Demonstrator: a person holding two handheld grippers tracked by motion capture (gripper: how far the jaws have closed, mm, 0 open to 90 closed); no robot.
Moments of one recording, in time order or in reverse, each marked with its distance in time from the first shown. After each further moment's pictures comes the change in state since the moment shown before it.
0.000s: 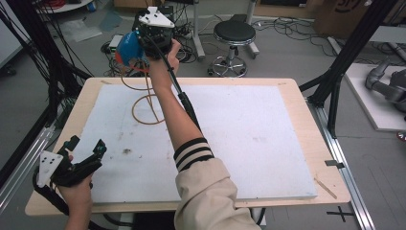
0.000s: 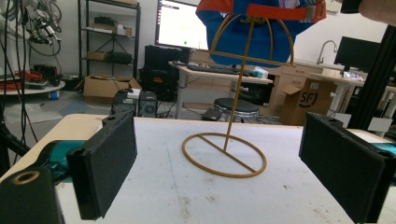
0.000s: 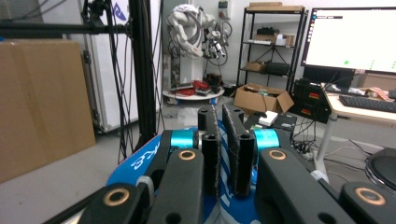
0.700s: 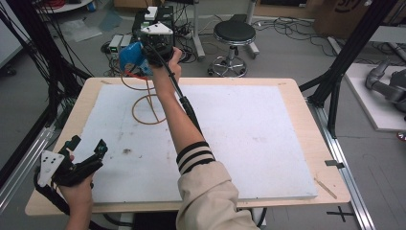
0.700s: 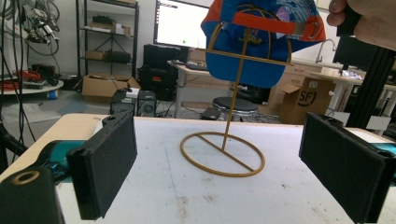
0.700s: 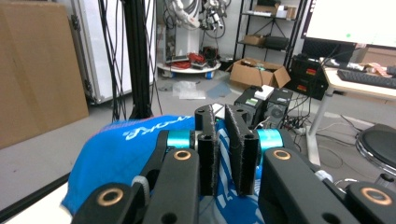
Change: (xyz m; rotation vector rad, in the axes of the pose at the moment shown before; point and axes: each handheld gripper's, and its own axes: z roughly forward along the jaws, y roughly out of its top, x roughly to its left) left arm -0.002 0.000 0.001 0.003 -0.005 0.001; right arm -0.004 -0.024 0.008 0.118 -0.014 -0.031
